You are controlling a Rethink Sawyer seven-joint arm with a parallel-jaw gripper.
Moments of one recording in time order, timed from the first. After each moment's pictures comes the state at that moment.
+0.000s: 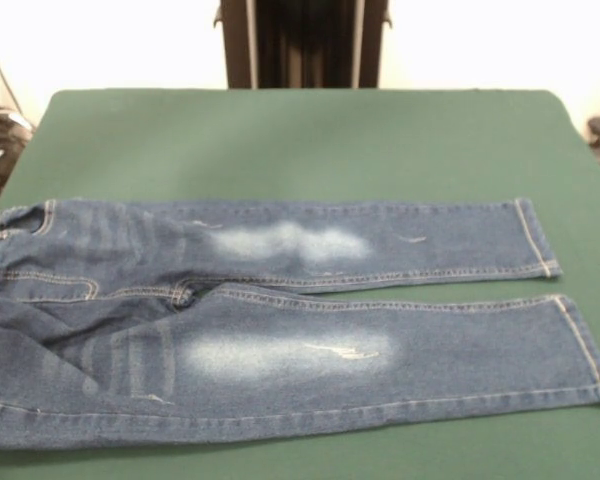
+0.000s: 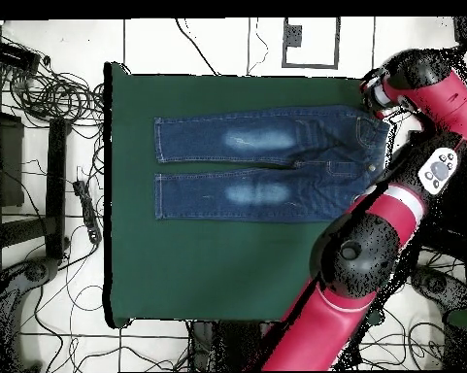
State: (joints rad) arm -0.77 0.46 -2.15 0.05 2.12 1.22 1.96
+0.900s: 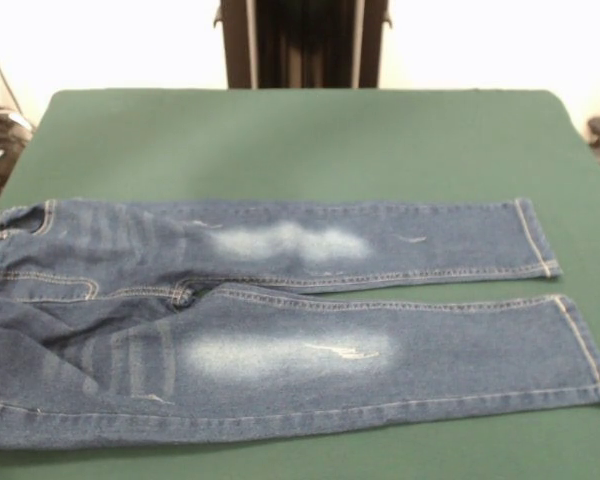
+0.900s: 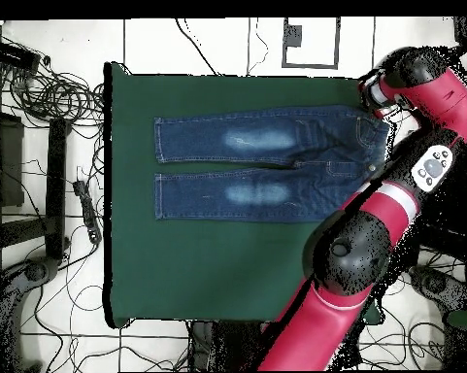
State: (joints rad) arm -0.75 0.47 -2.16 0.08 2.12 1.22 1.96
